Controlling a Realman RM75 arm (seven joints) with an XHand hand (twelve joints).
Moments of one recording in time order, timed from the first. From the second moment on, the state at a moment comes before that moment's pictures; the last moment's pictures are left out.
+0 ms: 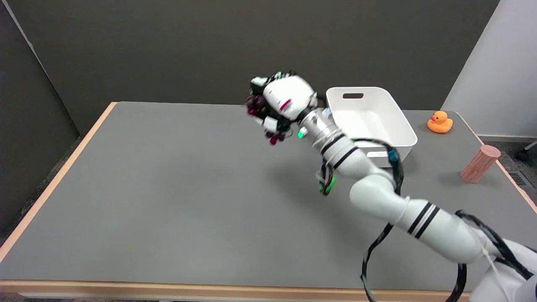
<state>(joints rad) 0.39 -1.12 -2.11 1.40 0.96 0.31 -0.39</state>
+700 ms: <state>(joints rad) 0.54 -0.91 -1.90 1.07 1.15 0.23 -0.53</state>
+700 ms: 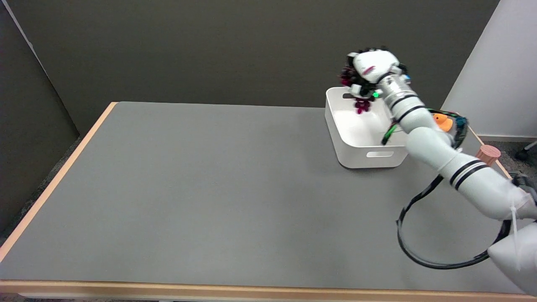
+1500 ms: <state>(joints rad) 0.54 -0.81 -1.90 0.95 1.24 0.20 -0.48</state>
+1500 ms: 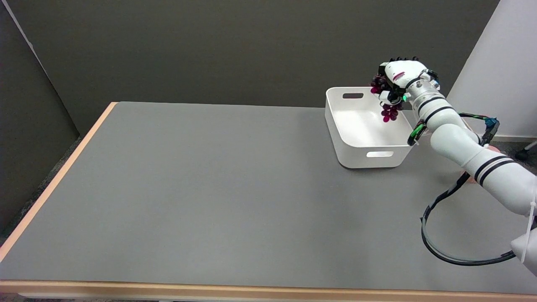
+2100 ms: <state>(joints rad) 0.42 -0.79 -1.92 1.01 1.25 0.32 -0.18</state>
